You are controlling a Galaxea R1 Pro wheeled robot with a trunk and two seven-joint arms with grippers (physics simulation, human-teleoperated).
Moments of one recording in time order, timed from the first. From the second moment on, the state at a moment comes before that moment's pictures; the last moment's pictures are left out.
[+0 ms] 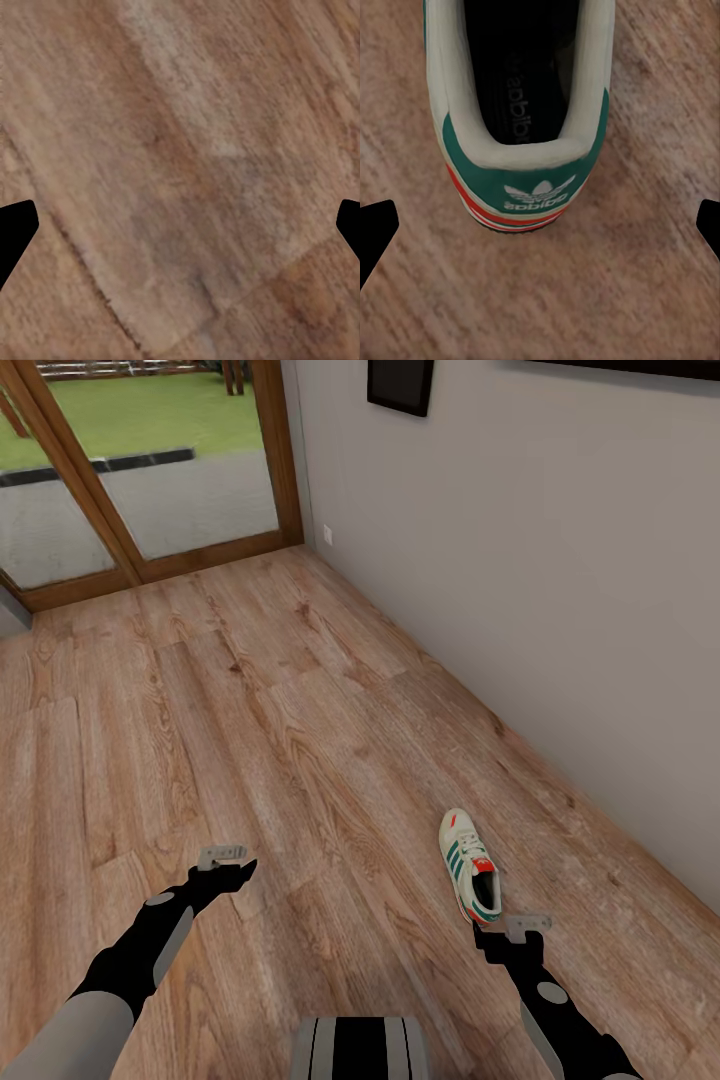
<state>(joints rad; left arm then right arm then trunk) -0.61 0.13 0.03 -0.74 0.12 0.19 -0.20 -0.46 -0.08 0.00 -0.55 0.00 -0.18 -0.03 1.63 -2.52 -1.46</state>
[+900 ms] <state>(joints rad) -0.61 0.13 0.03 -0.74 0.12 0.19 -0.20 -0.46 -0.08 0.00 -0.55 0.00 -0.18 -0.03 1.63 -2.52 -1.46</state>
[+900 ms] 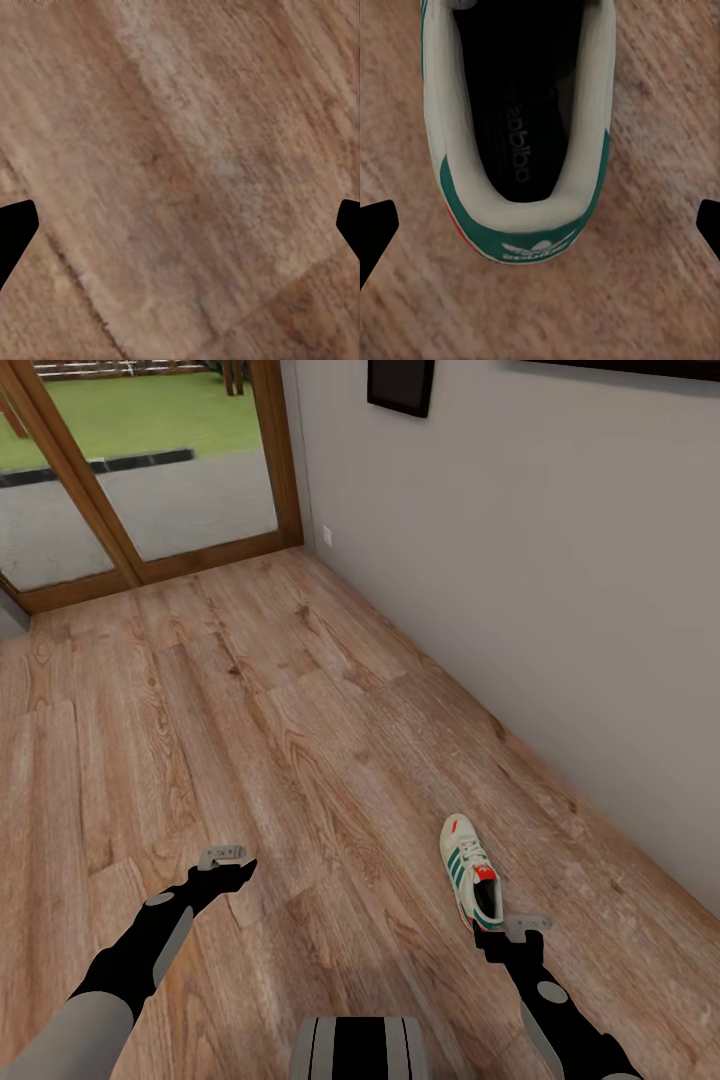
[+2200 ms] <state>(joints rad) -0.61 0.13 0.03 -0.75 0.12 0.16 -0.20 -0.46 -0.08 0.00 -0.55 0.00 -0.18 -0.03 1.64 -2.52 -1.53</state>
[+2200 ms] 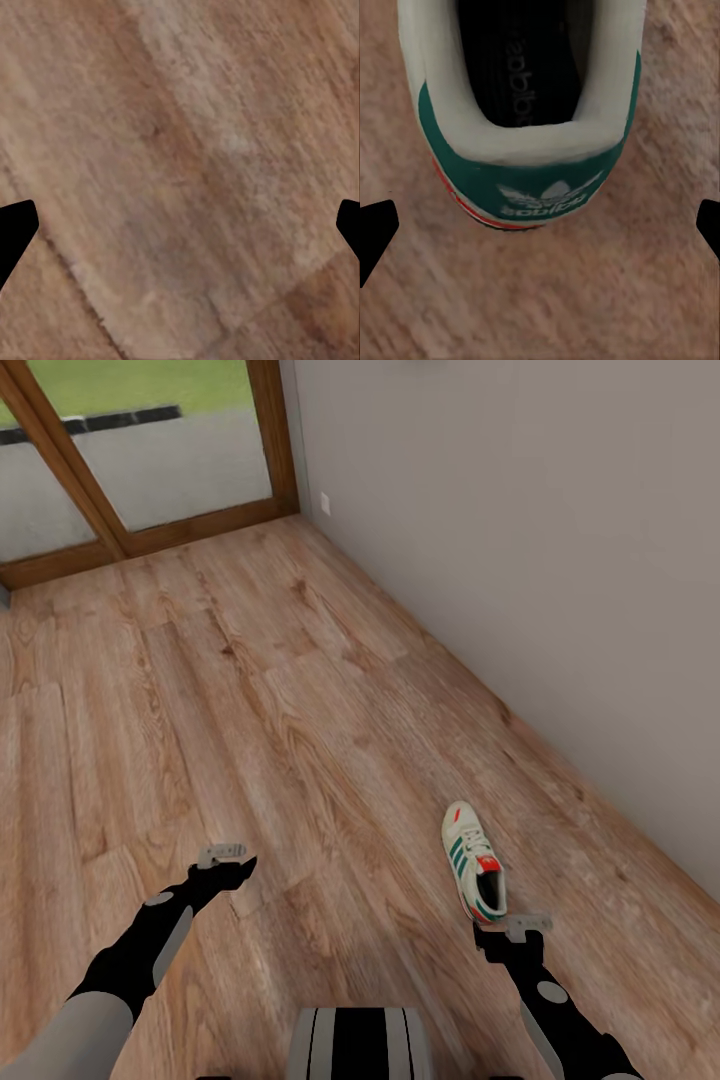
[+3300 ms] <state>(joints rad) -0.61 0.13 0.03 -0.78 0.12 0.16 -0.20 -0.46 -0.08 0.00 -0.55 0.00 -0.18 -0.03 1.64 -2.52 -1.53</state>
